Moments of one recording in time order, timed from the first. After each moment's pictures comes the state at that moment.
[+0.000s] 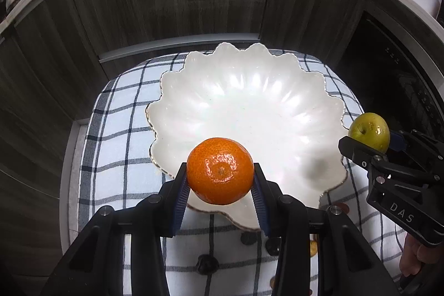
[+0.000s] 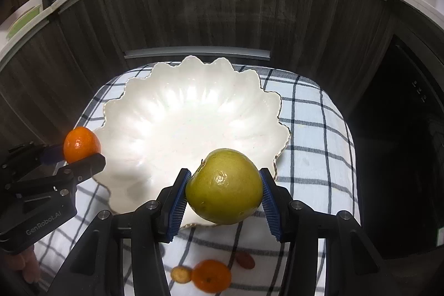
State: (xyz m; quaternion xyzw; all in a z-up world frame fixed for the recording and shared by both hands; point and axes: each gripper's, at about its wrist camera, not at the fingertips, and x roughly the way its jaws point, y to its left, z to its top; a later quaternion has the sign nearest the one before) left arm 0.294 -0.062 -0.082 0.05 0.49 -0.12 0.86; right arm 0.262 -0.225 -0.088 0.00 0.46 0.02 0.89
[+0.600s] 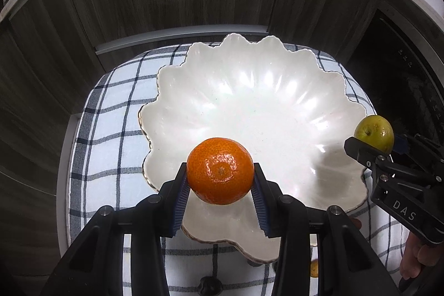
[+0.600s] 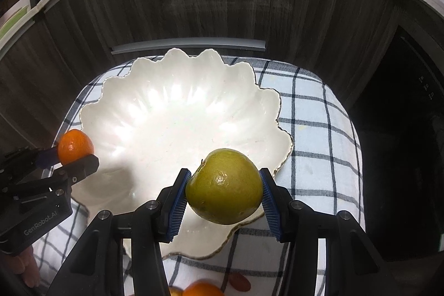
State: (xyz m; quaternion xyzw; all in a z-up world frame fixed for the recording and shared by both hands) left arm 0.326 -0.064 -0.107 0.04 0.51 -0.11 0.85; right arm 0.297 -0.232 -0.113 0.01 0.49 0.01 0.87
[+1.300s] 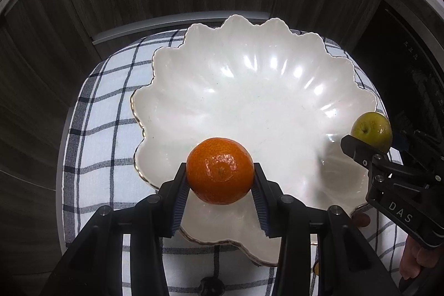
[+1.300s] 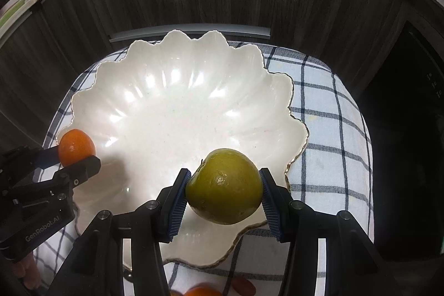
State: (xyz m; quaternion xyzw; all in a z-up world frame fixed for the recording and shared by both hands) left arm 0.332 -0.063 -0.123 0.05 0.53 -0.11 0.84; right arm 0.304 -0.226 -0.133 0.00 0.51 0.02 0.86
